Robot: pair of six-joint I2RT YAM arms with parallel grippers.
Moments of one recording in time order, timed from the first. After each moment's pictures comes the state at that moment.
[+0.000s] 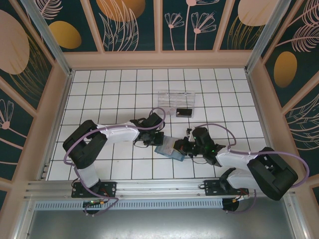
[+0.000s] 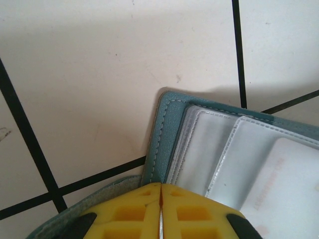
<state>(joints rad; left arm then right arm) -0.85 1.78 0.98 -0.35 0.18 -0.73 0.69 1.22 0.25 0.33 -0.44 1.19</state>
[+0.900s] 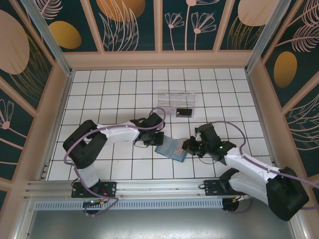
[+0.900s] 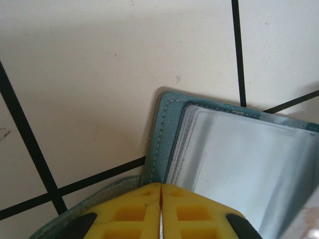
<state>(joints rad) -0.85 1.78 0.98 -0.35 0.18 -0.73 0.61 0.97 0.38 -0.25 -0.37 1.04</state>
